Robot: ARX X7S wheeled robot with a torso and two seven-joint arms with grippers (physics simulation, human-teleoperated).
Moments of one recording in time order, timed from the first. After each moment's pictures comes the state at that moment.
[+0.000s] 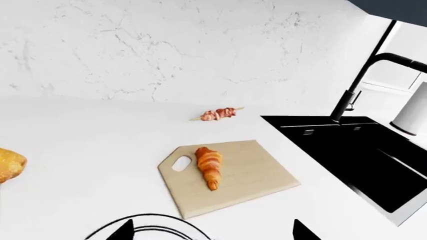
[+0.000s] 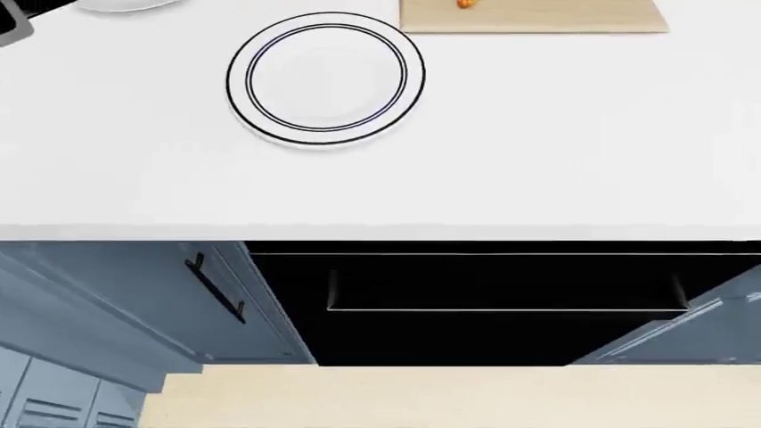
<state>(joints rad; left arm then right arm) -1.61 -0.50 0.22 -0.03 -1.73 -1.17 -0.61 1.88 0.69 -0.24 -0.05 1.99 1.44 1.06</state>
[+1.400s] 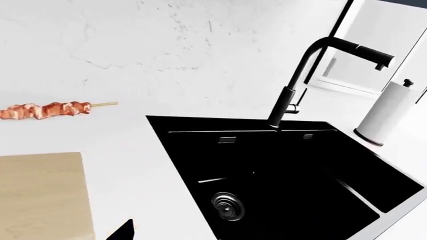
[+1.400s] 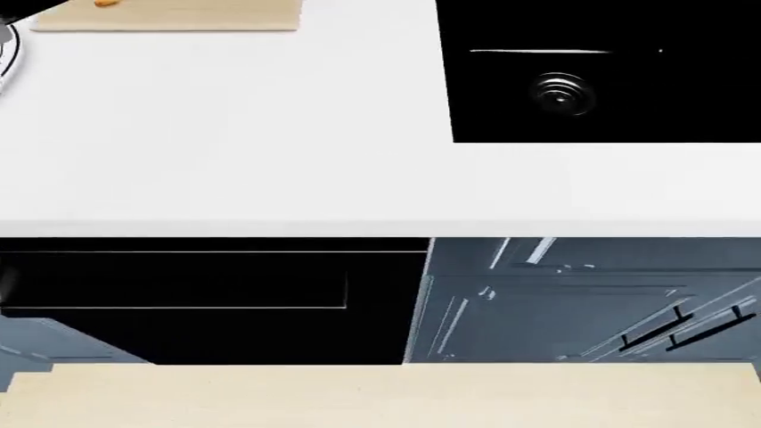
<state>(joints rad) -1.59 -0.53 0.22 0.00 -1.80 -1.14 -0.64 1.94 0.73 -0.31 -0.09 2.00 1.38 1.03</state>
